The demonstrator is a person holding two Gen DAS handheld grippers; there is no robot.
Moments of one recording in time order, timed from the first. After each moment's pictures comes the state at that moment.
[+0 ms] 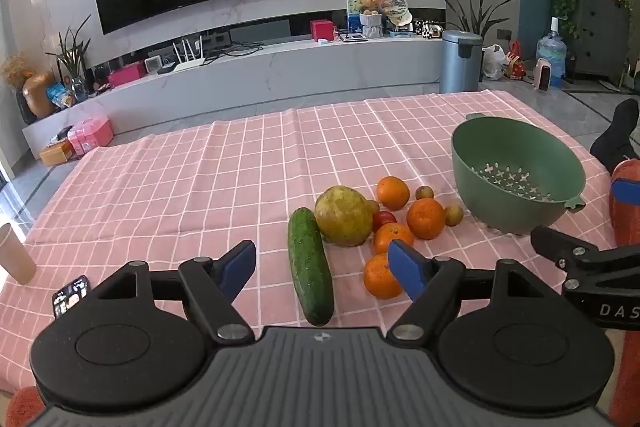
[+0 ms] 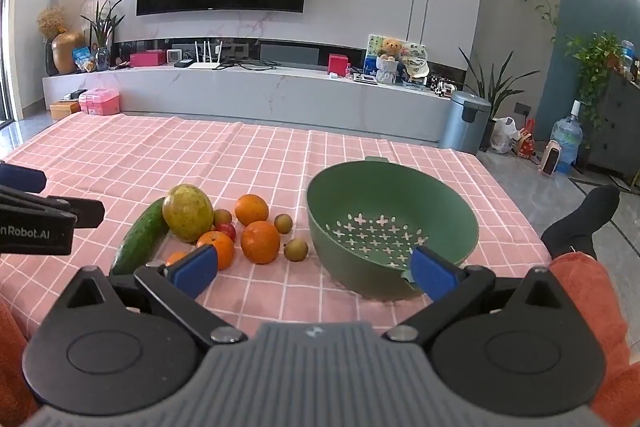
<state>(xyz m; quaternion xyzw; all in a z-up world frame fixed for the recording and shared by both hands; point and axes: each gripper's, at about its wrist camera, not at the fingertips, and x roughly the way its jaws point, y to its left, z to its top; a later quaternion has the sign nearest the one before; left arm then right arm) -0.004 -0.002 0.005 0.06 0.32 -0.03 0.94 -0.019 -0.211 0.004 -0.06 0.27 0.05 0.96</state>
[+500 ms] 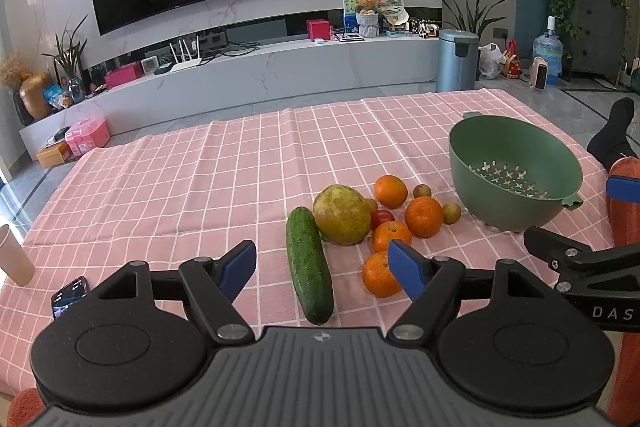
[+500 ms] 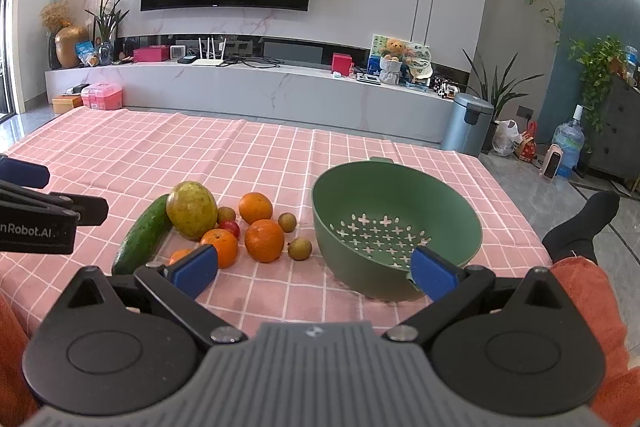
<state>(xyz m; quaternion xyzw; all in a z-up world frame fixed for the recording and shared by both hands) -0.005 -0.003 0.007 0.06 0.32 -0.03 0.94 -0.019 -0.208 0.005 -0.07 0.27 0.05 0.96</state>
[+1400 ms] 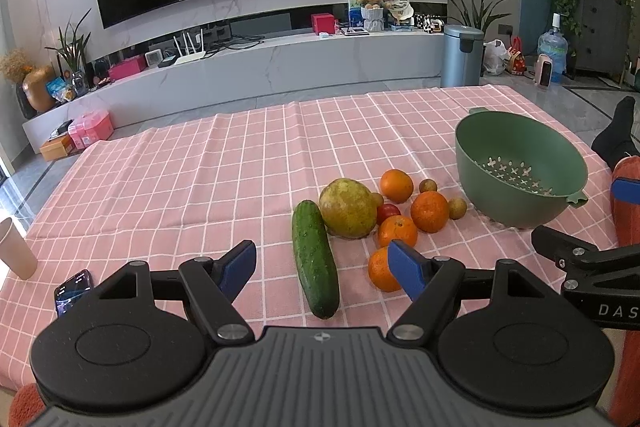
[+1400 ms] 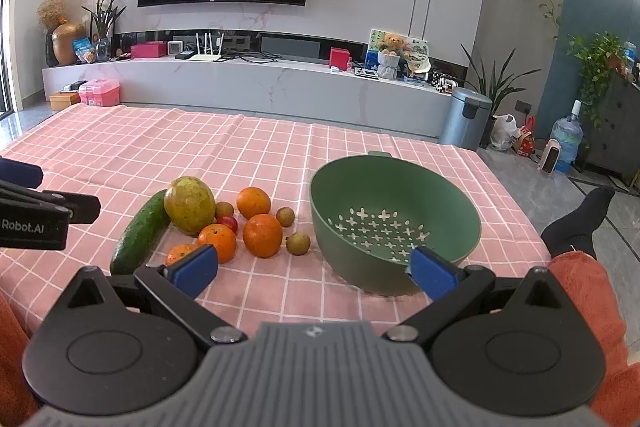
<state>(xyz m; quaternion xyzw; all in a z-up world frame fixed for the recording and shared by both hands) -0.006 0.003 0.006 0.06 0.33 -0.03 0.94 -0.016 -0.208 0.005 -0.07 0.28 0.05 0.96</state>
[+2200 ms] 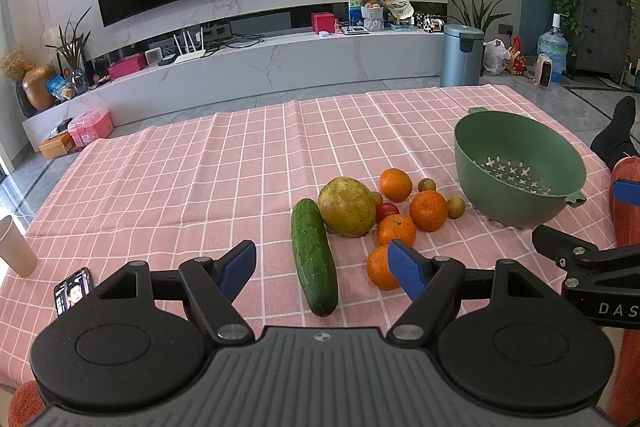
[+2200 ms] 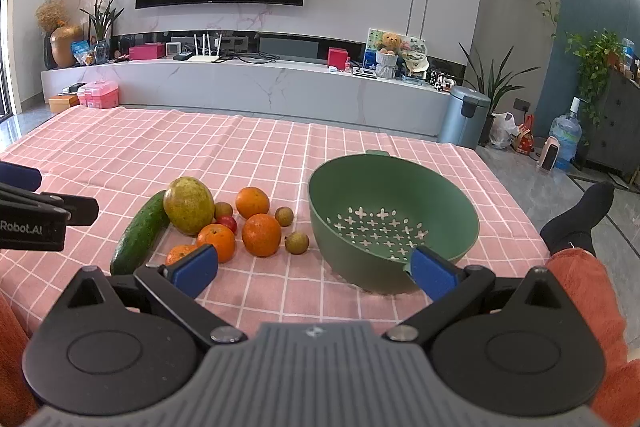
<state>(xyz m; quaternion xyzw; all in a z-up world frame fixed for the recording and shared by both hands) -0.005 0.003 0.006 0.06 0.33 -0.03 0.94 -0.017 -0.208 0.006 -0.06 0.28 0.05 0.96</state>
